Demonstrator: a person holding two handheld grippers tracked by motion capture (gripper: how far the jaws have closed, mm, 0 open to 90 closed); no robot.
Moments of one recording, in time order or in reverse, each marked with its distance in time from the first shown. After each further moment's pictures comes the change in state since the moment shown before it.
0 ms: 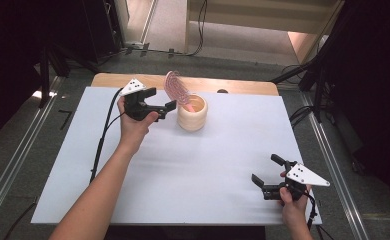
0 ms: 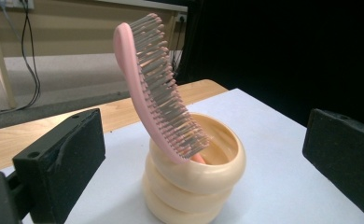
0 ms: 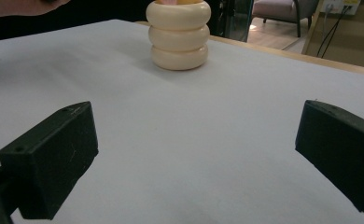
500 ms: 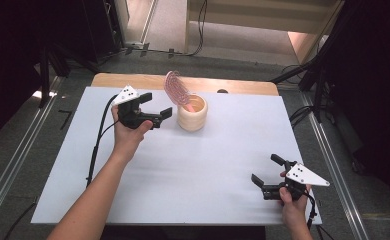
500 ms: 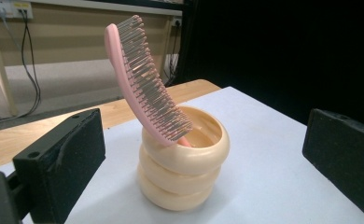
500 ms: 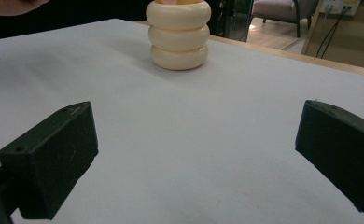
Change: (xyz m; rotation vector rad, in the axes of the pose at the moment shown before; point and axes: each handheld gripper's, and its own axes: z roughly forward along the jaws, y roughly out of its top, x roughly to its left) left arm -0.011 -0.007 -0.025 -0.018 -0.004 0.035; right arm 0.000 0.000 0.000 0.000 -0.001 -0.004
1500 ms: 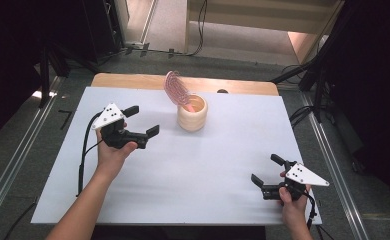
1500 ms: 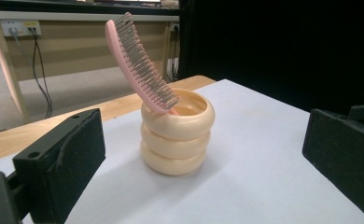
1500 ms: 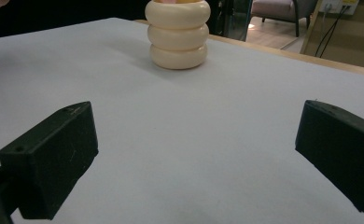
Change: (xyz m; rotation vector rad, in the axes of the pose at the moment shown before) left arm -0.016 -0.023 -0.056 -0.025 0.009 0.078; right arm 0.001 0.000 0.000 0.004 -0.003 -0.002
